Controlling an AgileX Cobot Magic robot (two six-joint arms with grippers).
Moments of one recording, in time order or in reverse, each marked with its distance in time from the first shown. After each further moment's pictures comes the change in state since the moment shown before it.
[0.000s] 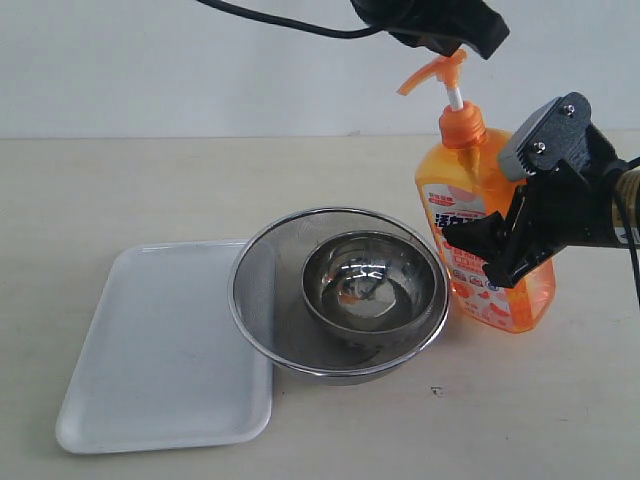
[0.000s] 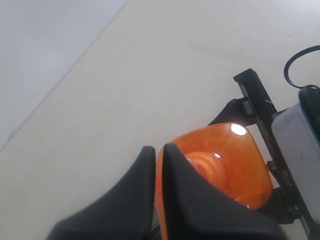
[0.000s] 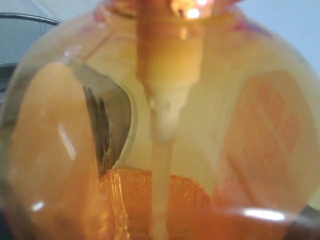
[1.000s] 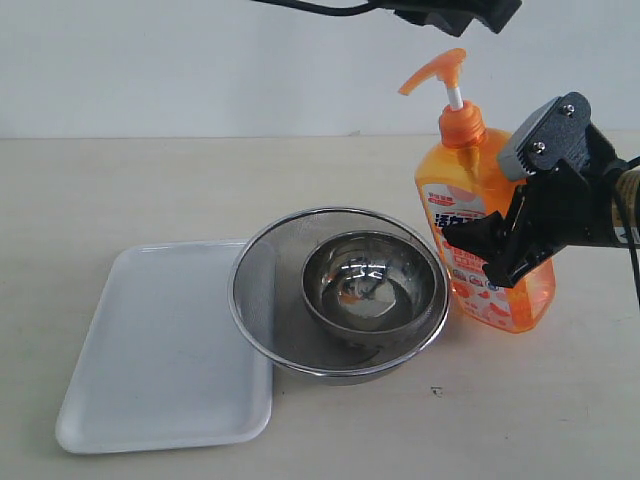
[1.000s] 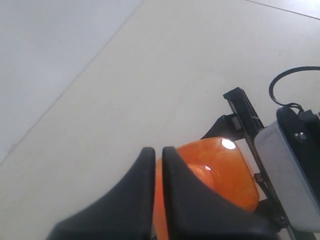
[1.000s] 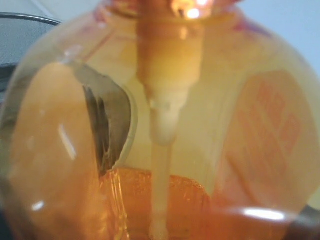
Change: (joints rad) left arm 0.000 -0.035 0.002 -0.016 -0.021 0.000; right arm 0.000 0.000 -0.001 0.000 0.000 -0.002
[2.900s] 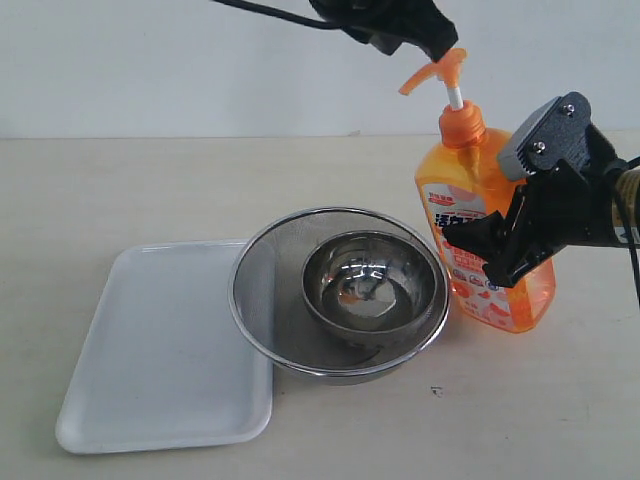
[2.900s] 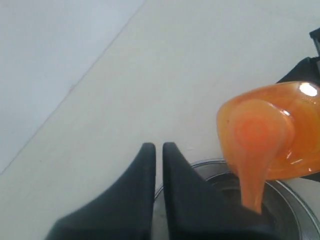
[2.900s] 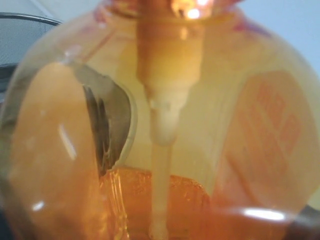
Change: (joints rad) left arm 0.000 0.000 0.000 0.268 0.107 -0.155; right arm 0.000 0.000 0.000 0.000 0.002 0.000
